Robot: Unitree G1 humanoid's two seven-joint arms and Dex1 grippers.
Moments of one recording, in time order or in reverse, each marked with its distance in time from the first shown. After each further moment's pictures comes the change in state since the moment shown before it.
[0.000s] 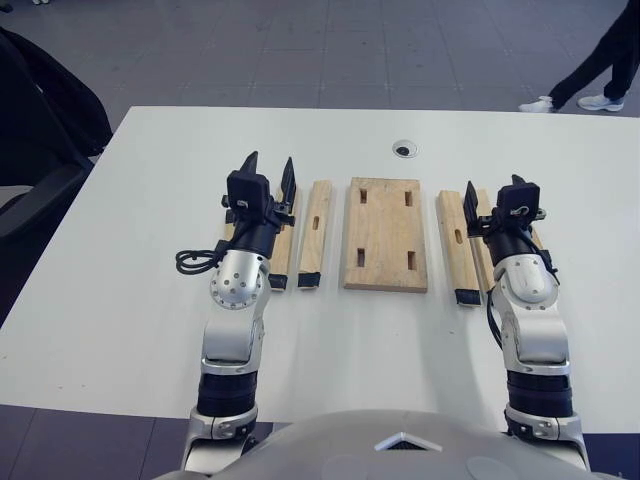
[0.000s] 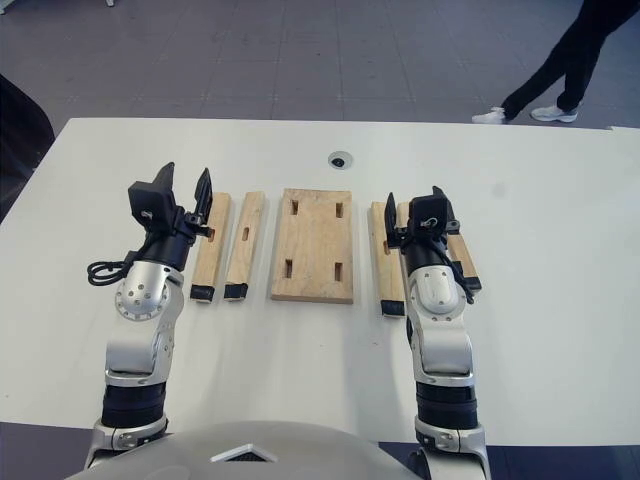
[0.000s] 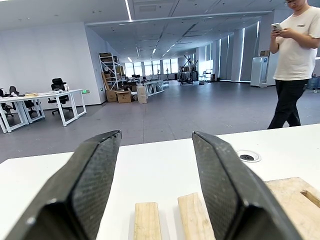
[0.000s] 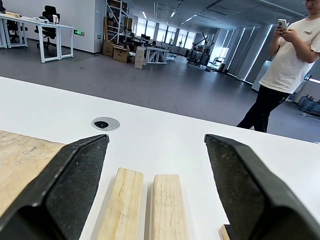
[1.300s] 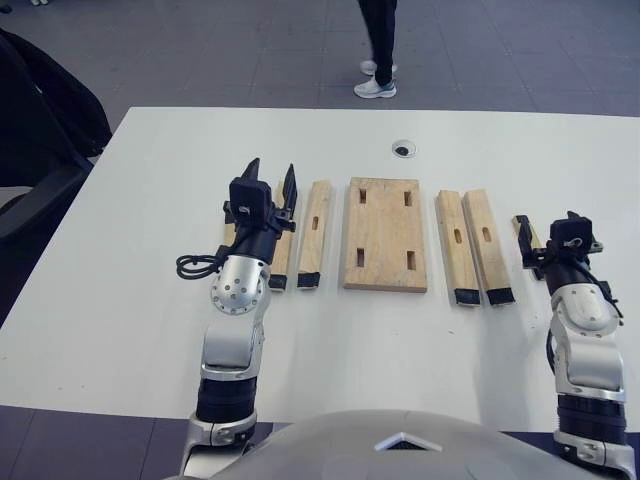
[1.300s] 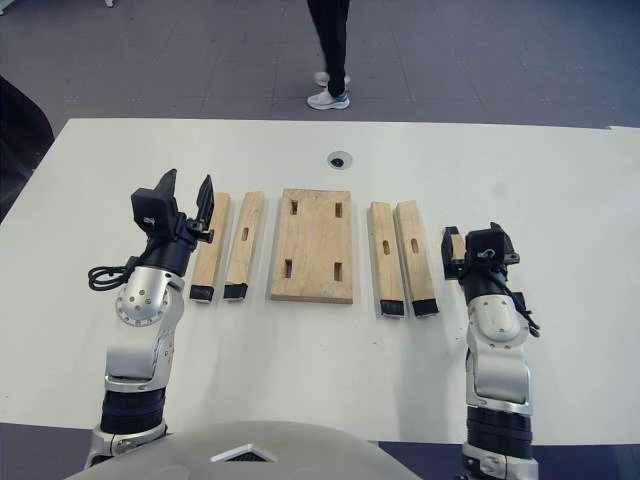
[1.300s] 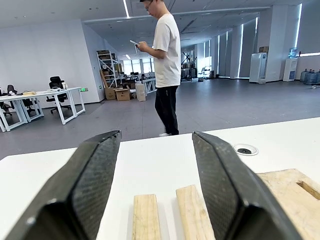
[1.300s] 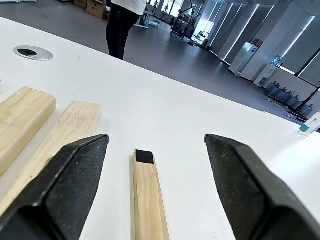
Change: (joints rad) left arm 0.036 0.001 -0.012 -0.012 0.005 -0.003 -0.002; right arm 0.132 -0.211 -0.200 0.171 0.041 -0.113 0.142
